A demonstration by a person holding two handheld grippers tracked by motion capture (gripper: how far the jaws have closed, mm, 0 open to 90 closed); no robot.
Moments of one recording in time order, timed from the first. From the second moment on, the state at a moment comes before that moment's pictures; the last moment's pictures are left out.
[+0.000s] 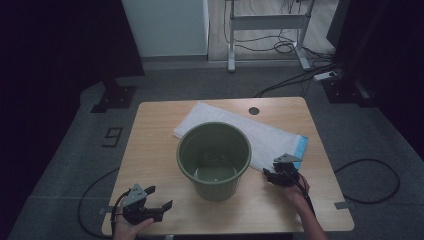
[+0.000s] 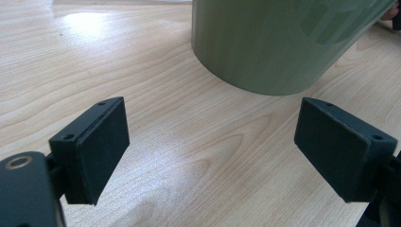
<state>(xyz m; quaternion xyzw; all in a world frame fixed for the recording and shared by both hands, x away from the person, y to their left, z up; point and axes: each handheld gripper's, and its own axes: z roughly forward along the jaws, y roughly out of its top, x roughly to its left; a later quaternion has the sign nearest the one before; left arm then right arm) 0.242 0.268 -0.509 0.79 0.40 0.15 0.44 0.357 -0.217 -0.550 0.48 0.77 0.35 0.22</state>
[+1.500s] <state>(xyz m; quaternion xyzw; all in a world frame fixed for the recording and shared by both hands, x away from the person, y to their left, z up) 0.244 0.266 -0.508 0.79 0.40 0.14 0.44 0.252 -0.287 -0.541 0.50 0.73 0.40 0.24</state>
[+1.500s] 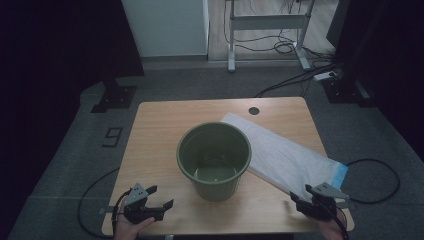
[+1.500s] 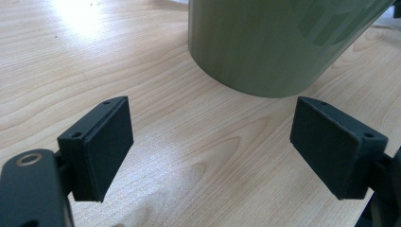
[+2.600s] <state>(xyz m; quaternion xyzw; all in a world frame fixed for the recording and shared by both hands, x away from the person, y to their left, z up) 0.243 0.269 -0.511 0.79 0.40 0.14 0.44 0.354 -0.201 -0.538 0.48 0.76 0.41 0.18</state>
